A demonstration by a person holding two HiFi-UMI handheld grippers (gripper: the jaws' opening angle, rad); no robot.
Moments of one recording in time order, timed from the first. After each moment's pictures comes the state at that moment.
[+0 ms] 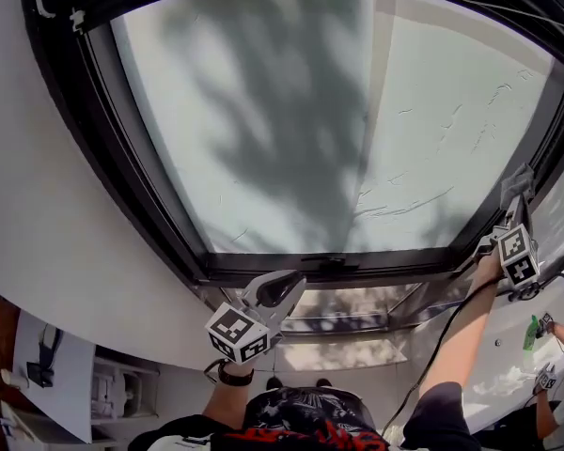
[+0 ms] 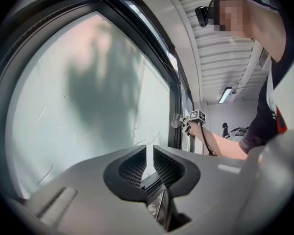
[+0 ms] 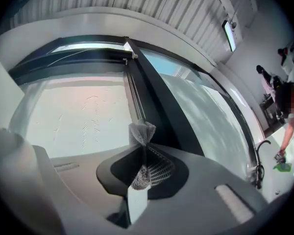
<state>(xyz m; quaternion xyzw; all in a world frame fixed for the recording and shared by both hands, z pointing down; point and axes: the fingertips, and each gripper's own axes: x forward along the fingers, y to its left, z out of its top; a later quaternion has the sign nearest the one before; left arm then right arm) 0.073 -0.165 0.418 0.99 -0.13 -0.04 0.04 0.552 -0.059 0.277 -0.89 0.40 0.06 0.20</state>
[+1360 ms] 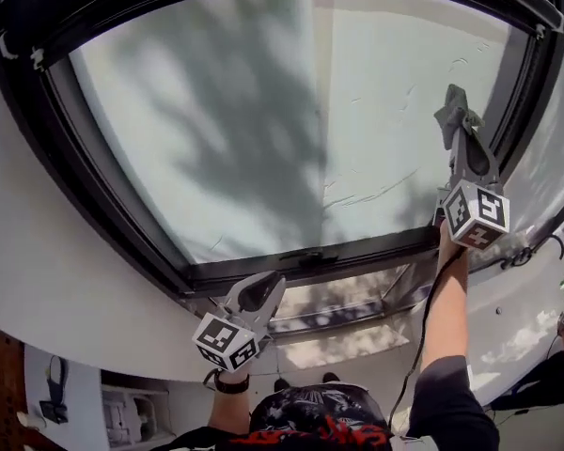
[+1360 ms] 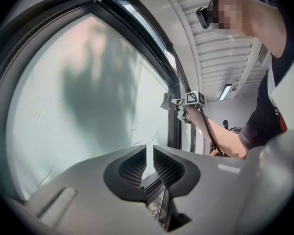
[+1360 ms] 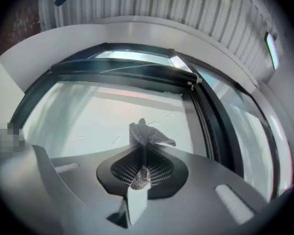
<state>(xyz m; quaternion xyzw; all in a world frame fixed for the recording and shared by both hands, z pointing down) 0.069 -0.159 0.407 0.99 -0.14 -0.03 0.04 0.417 -0.112 0.177 -0.84 0.50 0.20 0.08</state>
